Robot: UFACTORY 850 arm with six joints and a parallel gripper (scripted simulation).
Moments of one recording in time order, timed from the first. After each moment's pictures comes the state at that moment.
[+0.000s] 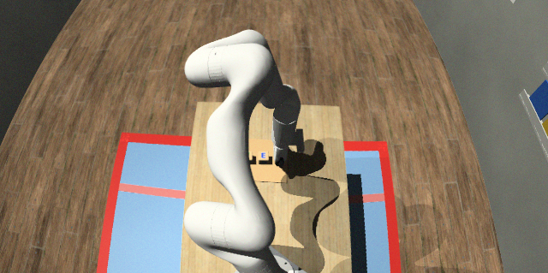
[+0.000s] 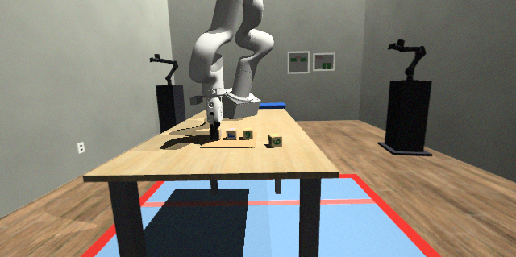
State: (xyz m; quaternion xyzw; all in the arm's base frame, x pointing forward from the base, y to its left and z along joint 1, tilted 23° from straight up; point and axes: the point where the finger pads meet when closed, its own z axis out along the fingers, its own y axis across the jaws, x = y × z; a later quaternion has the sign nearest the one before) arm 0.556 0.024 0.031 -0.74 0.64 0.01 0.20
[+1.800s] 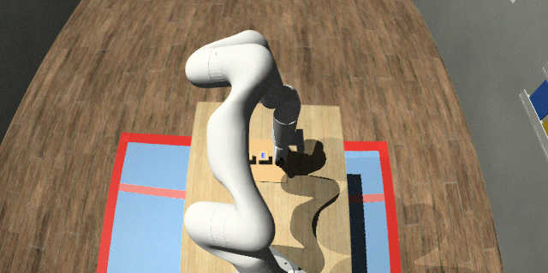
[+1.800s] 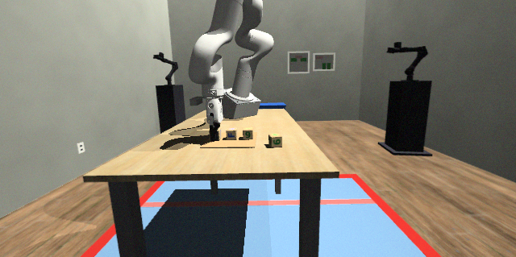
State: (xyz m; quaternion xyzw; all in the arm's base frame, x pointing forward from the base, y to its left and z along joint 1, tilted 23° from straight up) arm 0.558 0.024 0.028 -0.74 0.64 0.01 0.20
